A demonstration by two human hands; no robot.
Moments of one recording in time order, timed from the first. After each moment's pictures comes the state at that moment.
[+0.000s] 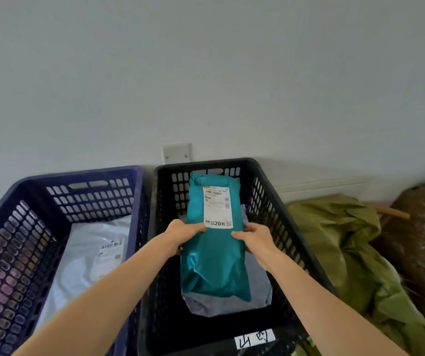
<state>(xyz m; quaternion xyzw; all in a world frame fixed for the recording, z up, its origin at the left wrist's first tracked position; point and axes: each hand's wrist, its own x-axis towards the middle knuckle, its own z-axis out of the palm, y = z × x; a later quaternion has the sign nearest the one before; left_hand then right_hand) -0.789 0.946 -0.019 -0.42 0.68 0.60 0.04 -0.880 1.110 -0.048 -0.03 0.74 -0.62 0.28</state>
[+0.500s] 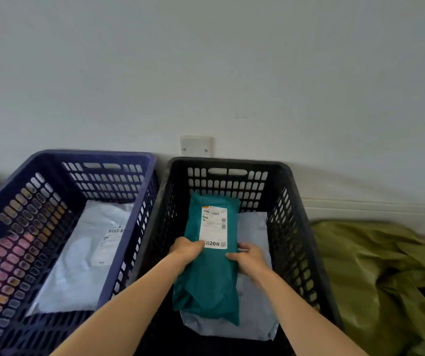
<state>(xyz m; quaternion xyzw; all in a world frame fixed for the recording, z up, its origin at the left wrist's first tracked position) -0.827 0.929 -0.107 -0.56 0.64 0.52 0.02 -0.932 1.062 -0.128 -0.03 0.74 -0.52 0.41</state>
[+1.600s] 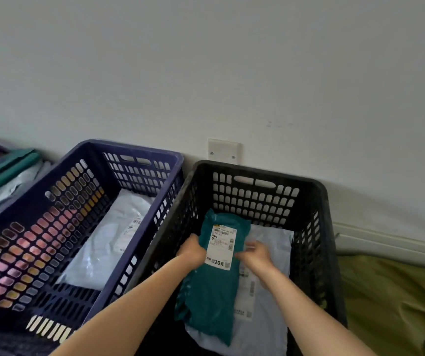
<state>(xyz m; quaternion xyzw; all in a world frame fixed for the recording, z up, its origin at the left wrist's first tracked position) -0.828 0.927 -0.088 -0.57 0.71 0.43 0.04 -0.963 1.030 -0.112 -0.18 0.78 -0.41 0.43</state>
